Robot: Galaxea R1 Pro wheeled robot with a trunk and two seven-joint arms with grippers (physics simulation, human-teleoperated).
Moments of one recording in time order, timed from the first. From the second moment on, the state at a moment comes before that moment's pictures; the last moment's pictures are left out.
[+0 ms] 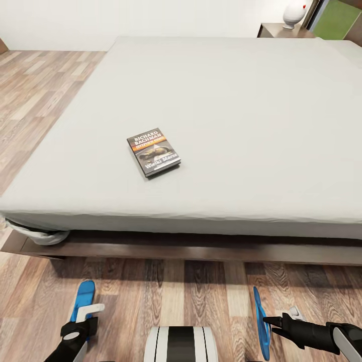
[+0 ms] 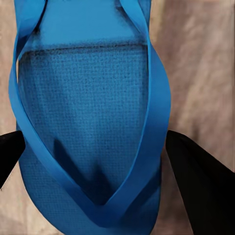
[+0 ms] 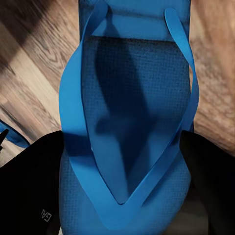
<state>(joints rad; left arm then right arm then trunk) -0.42 0.10 0.15 -0.46 -0.03 0.04 0.19 -0.41 -0.43 0.00 -0.54 -0.52 0.78 0.86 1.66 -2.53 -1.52</state>
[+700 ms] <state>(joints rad) -0.42 0.10 0.15 -0.46 -0.04 0.04 0.19 -0.41 -0.43 0.00 -0.54 -0.52 0.78 0.86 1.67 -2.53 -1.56</state>
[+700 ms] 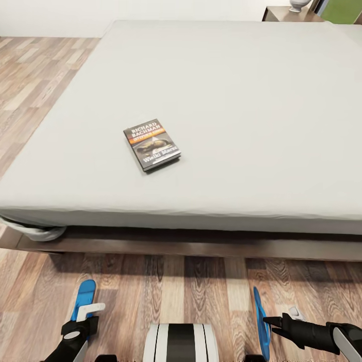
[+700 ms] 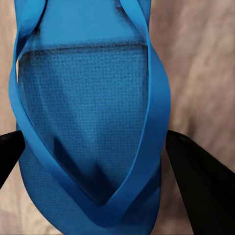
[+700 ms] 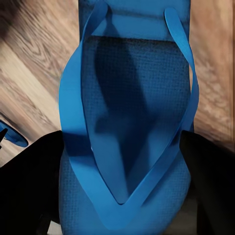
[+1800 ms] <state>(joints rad) -0.42 0.10 0.15 -0.46 -0.04 0.04 0.19 -0.41 -0.43 0.00 -0.54 -0.52 0.78 0.86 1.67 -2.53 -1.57</state>
